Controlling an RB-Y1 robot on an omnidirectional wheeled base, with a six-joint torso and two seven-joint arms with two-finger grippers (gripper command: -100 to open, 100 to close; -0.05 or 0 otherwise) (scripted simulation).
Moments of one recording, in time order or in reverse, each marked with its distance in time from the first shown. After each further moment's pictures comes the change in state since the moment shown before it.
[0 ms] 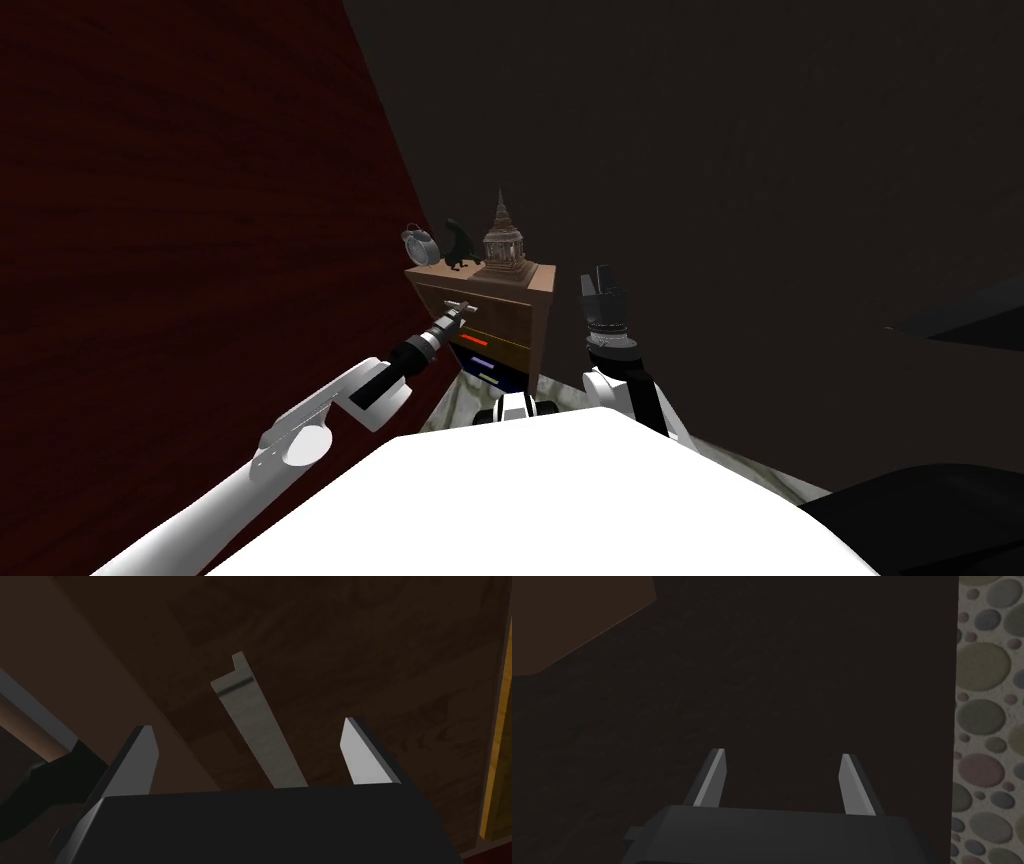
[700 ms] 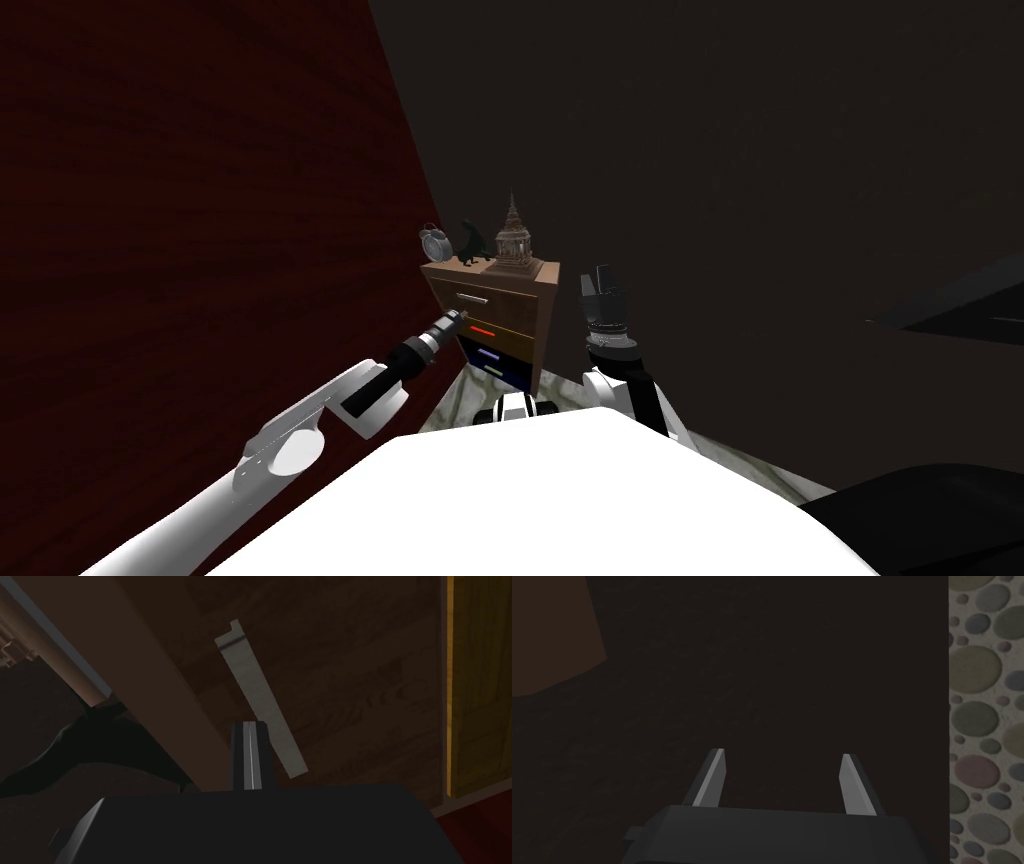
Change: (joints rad) left arm 0.011 0.033 -0.005 -0.044 -0.008 0.013 0.020; right arm -0.001 0.000 0.000 0.000 0.000 0.000 0.000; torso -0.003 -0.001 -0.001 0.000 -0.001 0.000
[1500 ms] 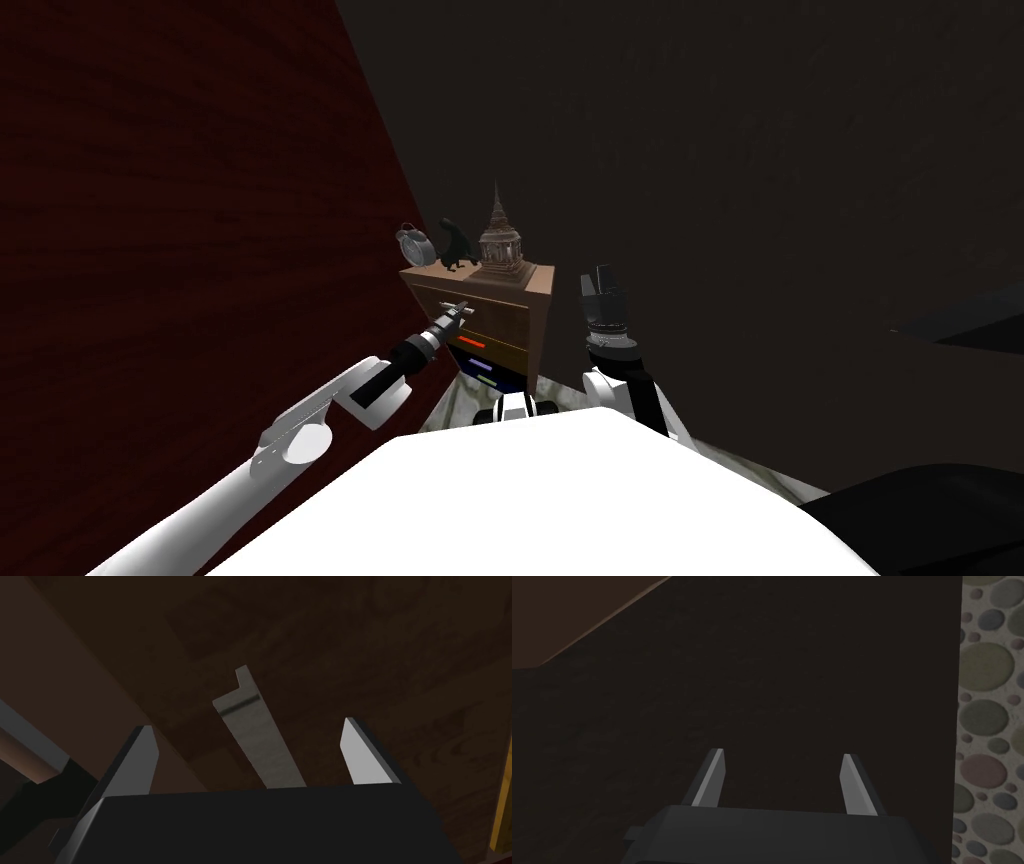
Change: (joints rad) left arm -0.019 -0.025 0.005 0.047 0.002 -0.007 -0.007; right arm 0.000 0.000 0.000 0.000 0.000 0.000 0.000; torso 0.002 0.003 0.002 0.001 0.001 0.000
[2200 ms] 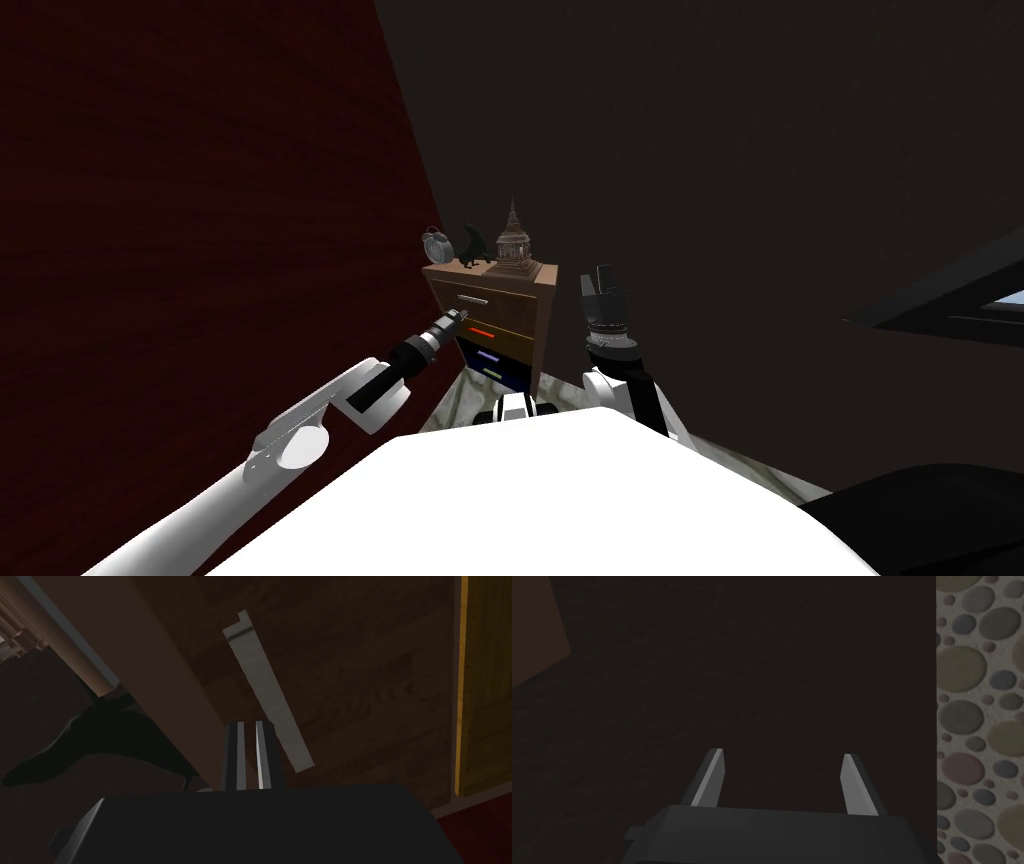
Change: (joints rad) left arm 0.005 0.015 -0.010 -0.022 -0.009 0.003 0.014; right arm 0.000 0.000 0.000 0.000 0.000 0.000 0.000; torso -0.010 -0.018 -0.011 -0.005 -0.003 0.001
